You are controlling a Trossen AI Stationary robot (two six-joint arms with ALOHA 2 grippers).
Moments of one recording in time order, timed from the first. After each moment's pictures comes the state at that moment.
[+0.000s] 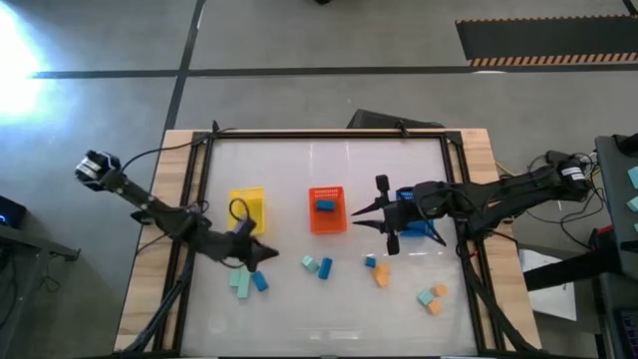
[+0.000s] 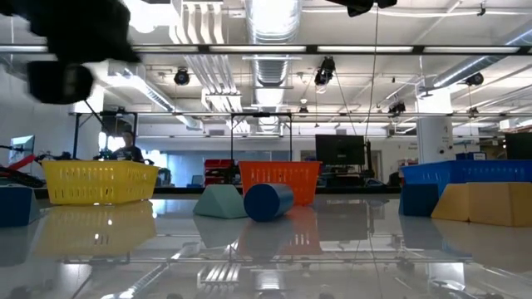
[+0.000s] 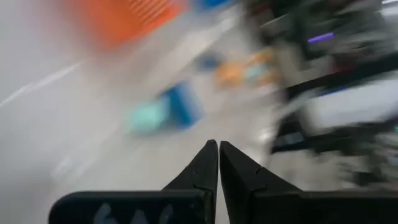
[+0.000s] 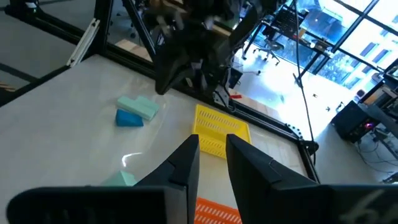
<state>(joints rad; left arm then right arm) -0.54 1.03 0.60 -0.15 -0.42 -1.37 0.15 1.15 0.82 0.09 0.05 -0.39</state>
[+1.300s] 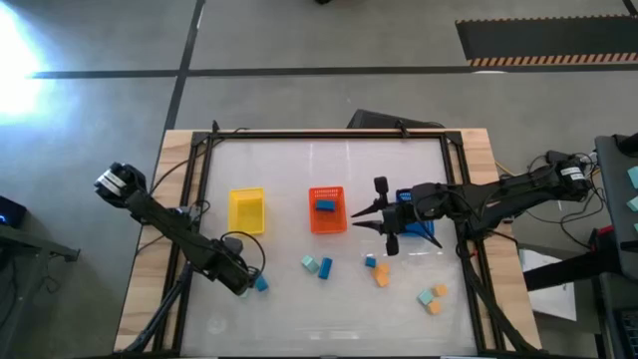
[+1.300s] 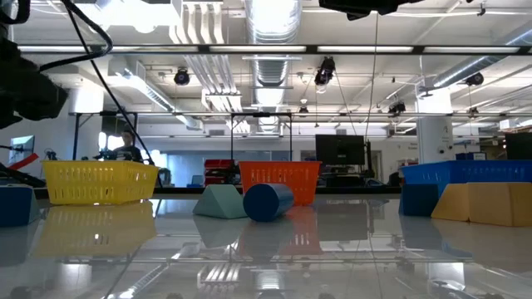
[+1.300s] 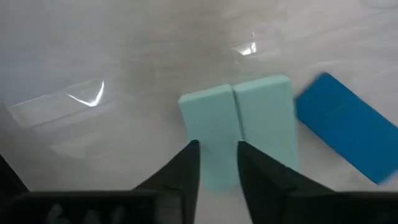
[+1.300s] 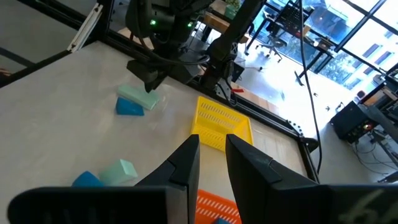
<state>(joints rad) -0.65 1.41 0.76 -0.82 0.02 -1.93 0.15 1.15 0.81 0.08 0.05 -0.43</state>
